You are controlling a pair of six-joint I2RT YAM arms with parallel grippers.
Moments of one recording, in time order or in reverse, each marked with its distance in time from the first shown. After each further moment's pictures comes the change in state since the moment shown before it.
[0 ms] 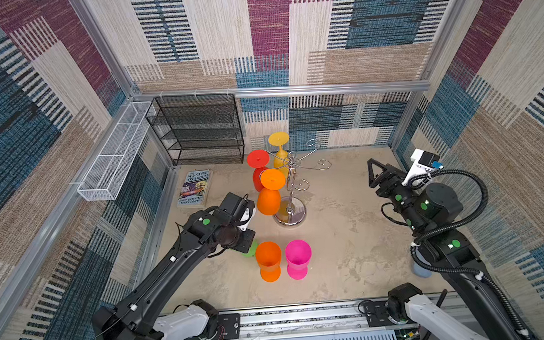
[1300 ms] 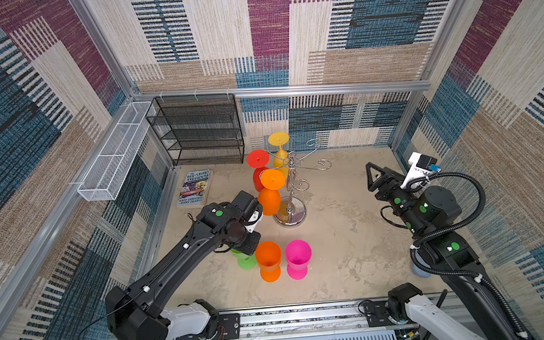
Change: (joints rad) left arm -0.045 0.101 0.076 -0.090 0.021 -0.010; right arm 0.000 -0.021 -0.034 0.000 -0.021 0.000
